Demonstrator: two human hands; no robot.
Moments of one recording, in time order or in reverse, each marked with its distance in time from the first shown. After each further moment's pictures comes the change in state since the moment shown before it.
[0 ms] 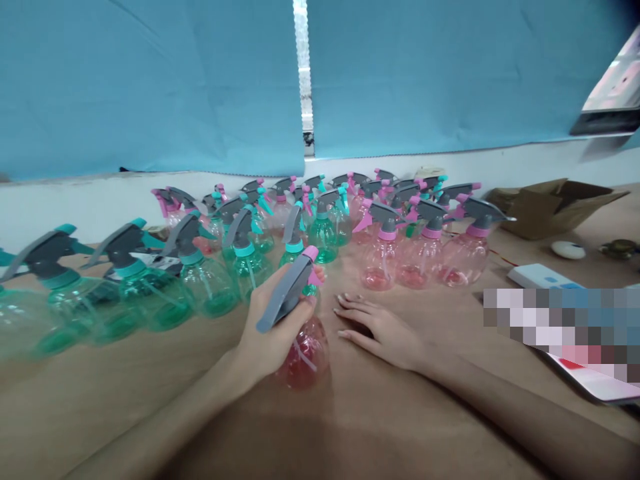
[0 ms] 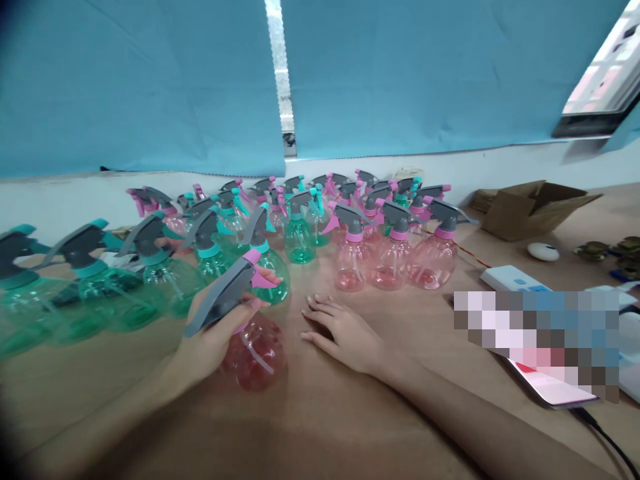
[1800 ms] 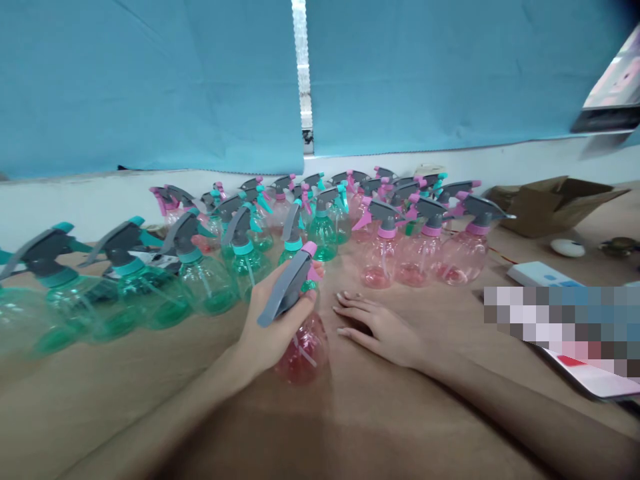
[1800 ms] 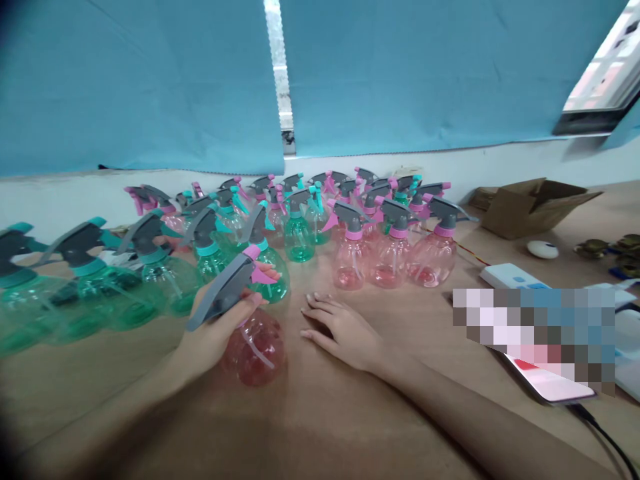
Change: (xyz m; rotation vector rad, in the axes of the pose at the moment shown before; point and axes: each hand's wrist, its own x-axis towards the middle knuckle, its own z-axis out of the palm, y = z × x) left_hand 0.003 -0.003 0.002 0.119 0.007 0.070; right_hand 0.000 0.001 0.001 -0.005 -0.011 -0.006
